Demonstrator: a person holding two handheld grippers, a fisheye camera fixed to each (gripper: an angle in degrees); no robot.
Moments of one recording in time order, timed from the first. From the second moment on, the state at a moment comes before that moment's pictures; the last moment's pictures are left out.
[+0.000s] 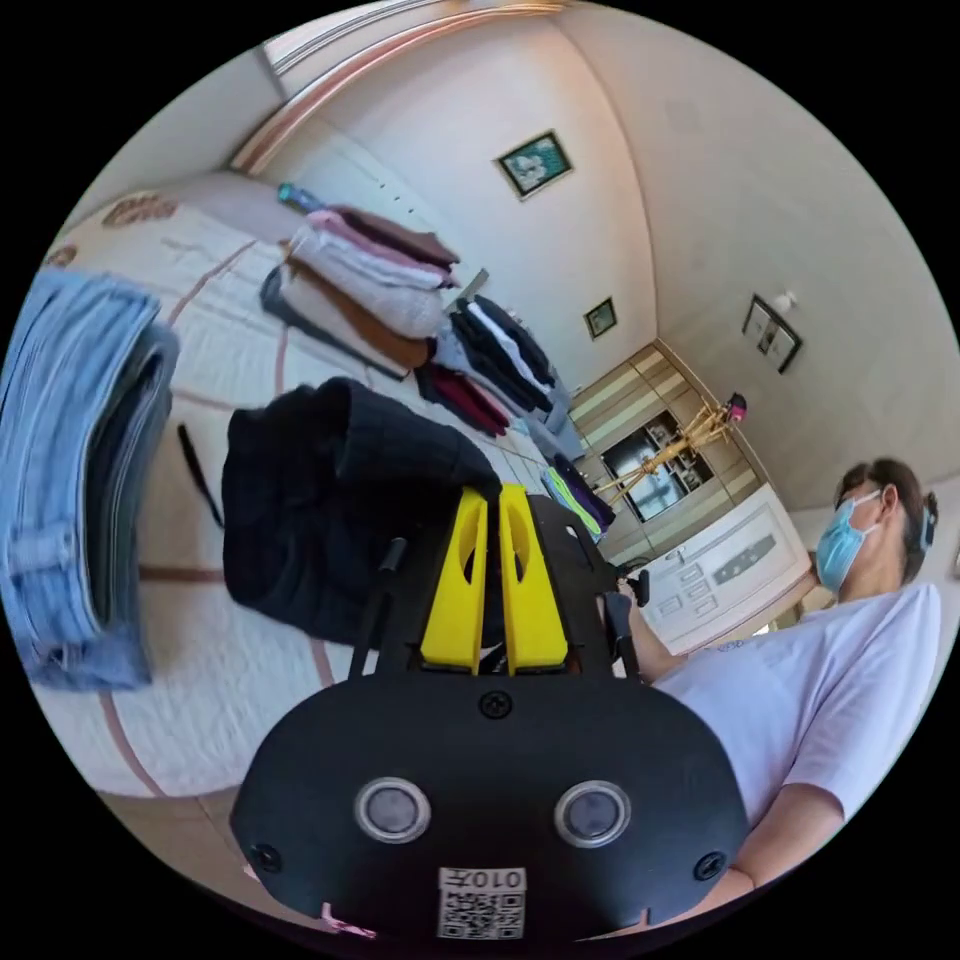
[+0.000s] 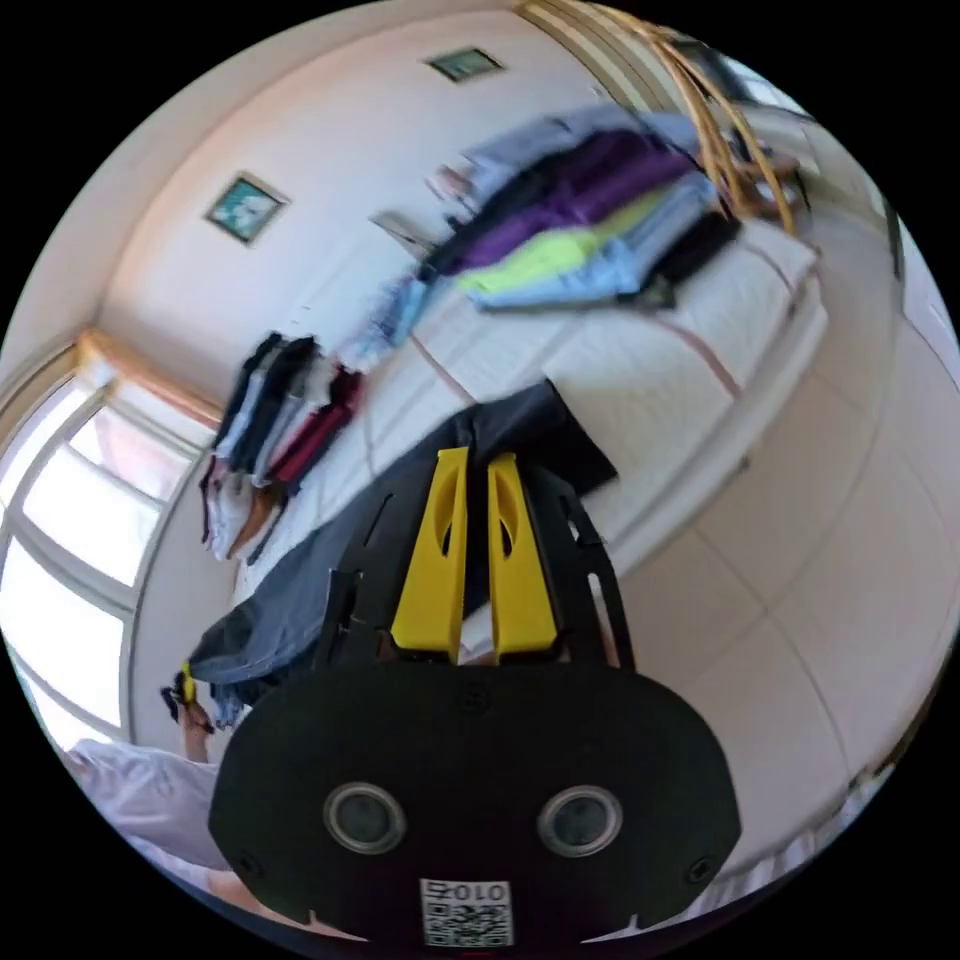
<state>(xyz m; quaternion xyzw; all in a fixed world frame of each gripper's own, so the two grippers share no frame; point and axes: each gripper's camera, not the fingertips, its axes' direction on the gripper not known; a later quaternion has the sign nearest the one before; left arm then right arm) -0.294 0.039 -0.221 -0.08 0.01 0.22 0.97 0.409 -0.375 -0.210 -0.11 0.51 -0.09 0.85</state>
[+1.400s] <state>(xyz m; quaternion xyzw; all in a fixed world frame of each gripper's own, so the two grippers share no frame) -0.385 0.109 -0.244 -0.06 0.03 0.09 0.99 0.357 -0.353 -0.147 -0.09 0.58 -0.11 0.80</state>
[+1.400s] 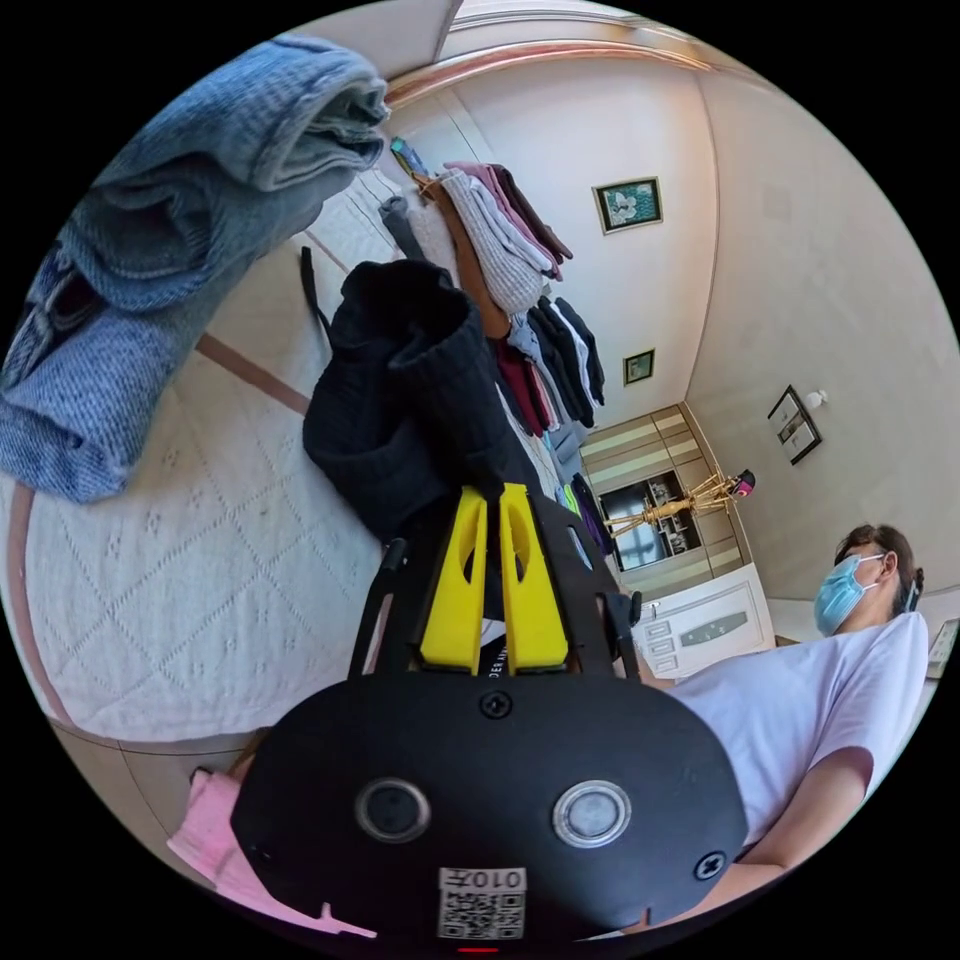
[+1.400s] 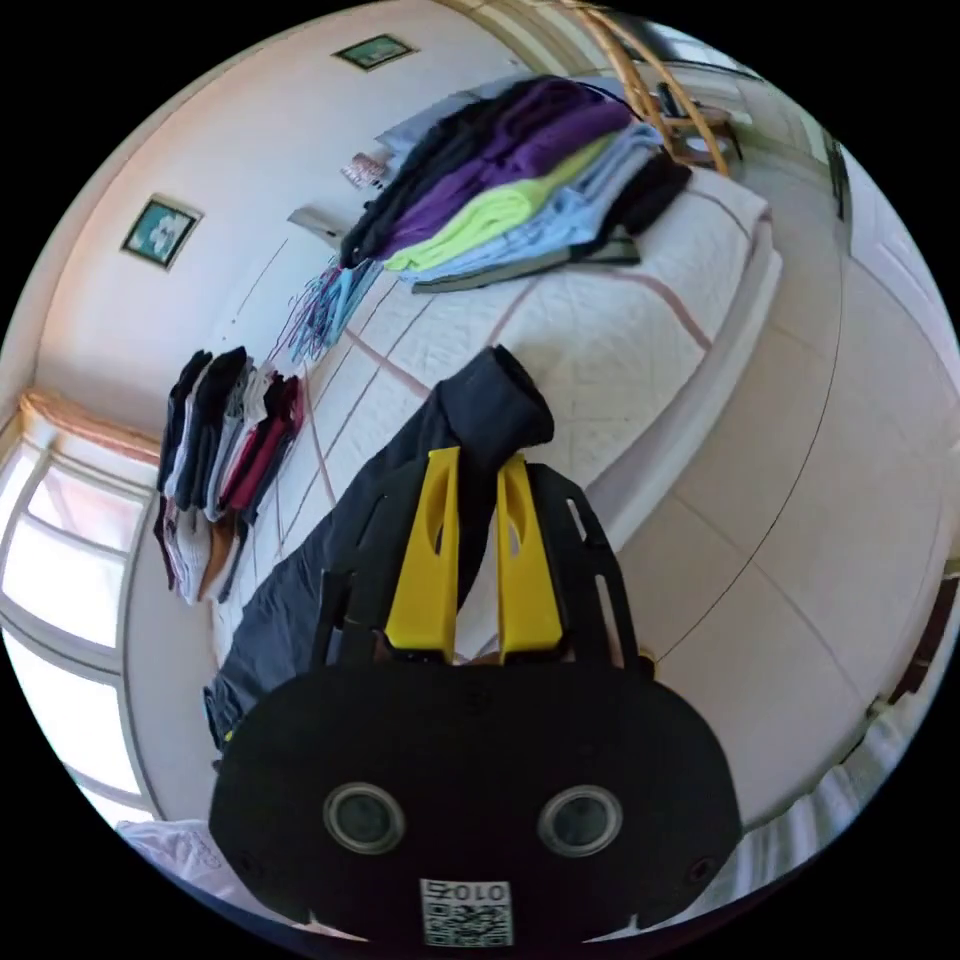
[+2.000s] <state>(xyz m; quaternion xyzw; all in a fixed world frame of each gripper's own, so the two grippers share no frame) -0.375 0.149 -0.223 -0.08 0.06 0.08 0.99 0.386 -0.386 -0.130 -0.11 0.61 -0.08 0.78</state>
